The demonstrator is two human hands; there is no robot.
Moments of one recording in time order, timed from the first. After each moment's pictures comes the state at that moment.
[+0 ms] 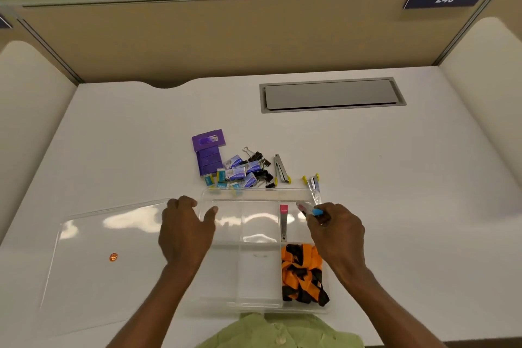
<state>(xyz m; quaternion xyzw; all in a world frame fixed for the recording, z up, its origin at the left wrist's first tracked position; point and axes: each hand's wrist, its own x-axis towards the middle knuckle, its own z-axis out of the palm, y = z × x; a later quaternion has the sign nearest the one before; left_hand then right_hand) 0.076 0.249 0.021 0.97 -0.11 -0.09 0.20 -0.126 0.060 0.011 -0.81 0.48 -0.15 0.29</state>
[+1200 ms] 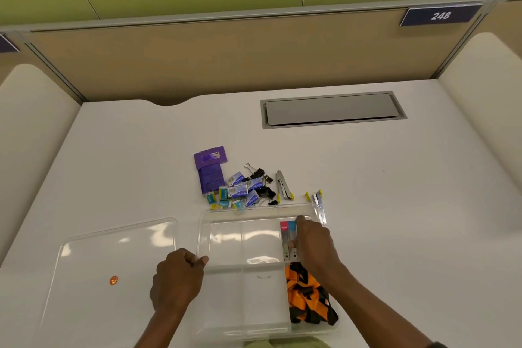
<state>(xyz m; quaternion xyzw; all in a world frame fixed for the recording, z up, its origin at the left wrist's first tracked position) 0.078 0.293 -0.006 0.95 0.00 -0.24 0.21 -0.079 0.056 -0.027 -0.91 0.36 0.08 0.21</state>
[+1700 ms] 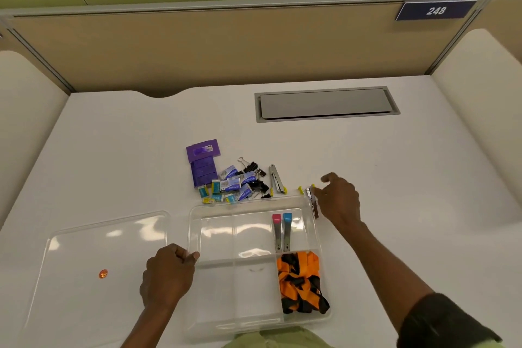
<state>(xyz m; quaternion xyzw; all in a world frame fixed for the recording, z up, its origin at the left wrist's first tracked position) 0.077 0.298 -0.013 0.95 -0.01 -0.24 0.21 -0.076 -0.041 -0.015 -0.81 0.52 -0.05 0.27</state>
